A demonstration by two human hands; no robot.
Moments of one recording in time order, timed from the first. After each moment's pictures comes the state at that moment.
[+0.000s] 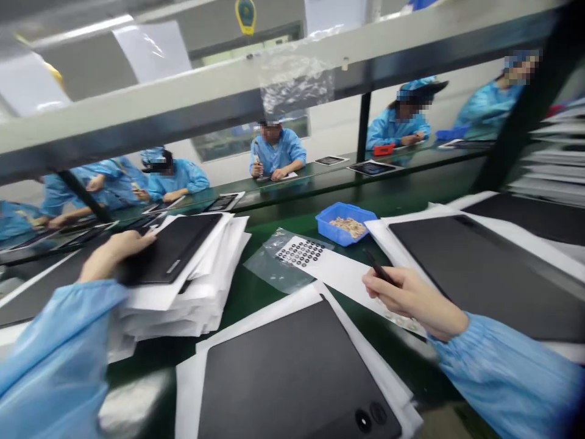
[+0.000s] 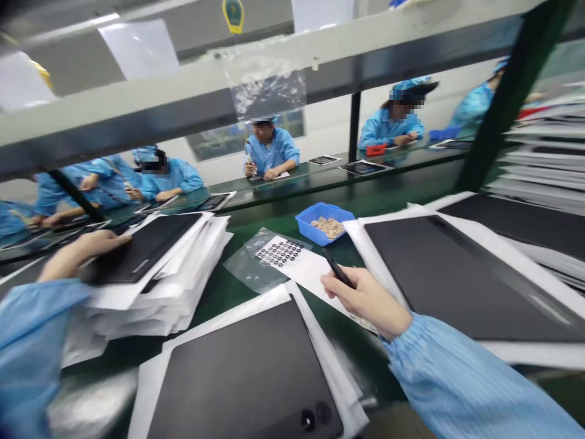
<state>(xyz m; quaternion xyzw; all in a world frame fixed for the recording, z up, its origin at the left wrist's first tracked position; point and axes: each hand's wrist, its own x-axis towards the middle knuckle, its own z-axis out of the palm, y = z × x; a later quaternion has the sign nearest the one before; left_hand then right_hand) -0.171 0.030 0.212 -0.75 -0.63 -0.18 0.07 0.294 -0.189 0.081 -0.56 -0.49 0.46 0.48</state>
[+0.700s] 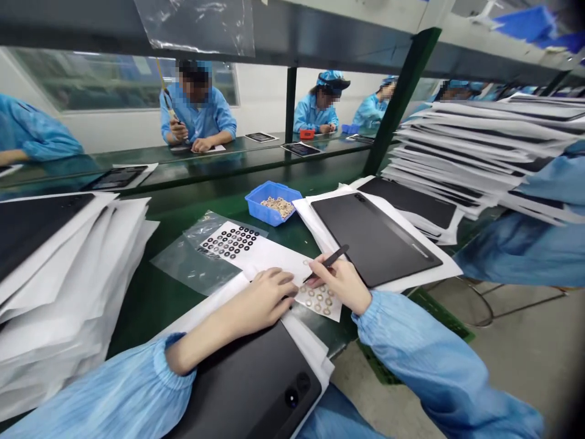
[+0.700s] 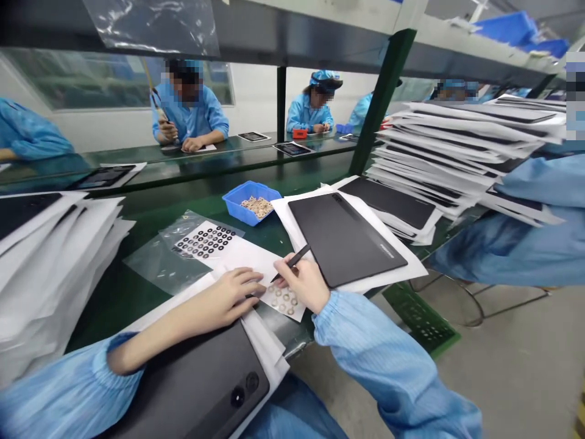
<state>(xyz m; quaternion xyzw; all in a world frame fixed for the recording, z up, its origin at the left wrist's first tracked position) 0.135 -0.100 0.052 -0.99 -0.04 -0.06 -0.14 0.312 -0.207 0.040 -0.67 -0.39 0.32 0.55</state>
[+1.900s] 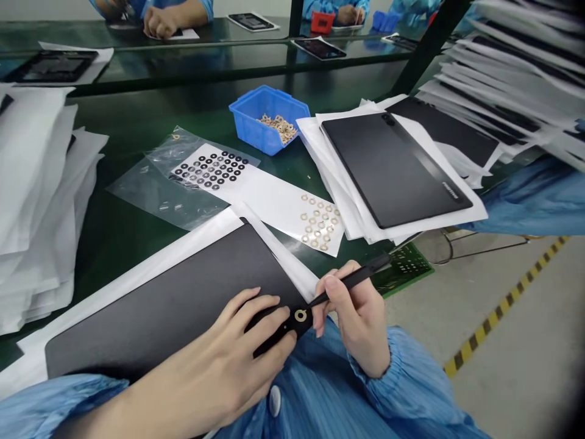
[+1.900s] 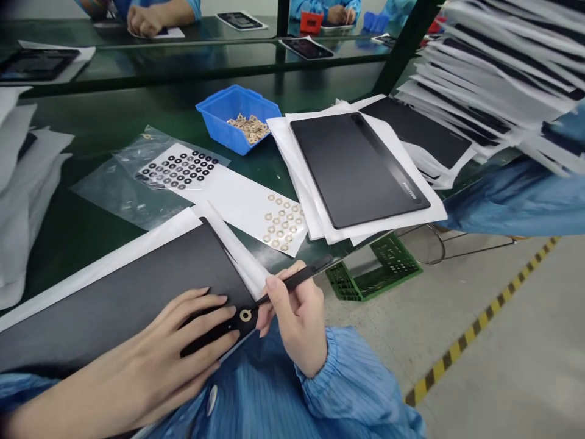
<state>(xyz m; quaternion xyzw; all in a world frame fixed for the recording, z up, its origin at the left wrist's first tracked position) 0.041 -0.186 0.056 -0.99 0.06 -0.10 -0.11 0.216 -0.296 0.016 -0.57 -0.29 0.36 0.68</state>
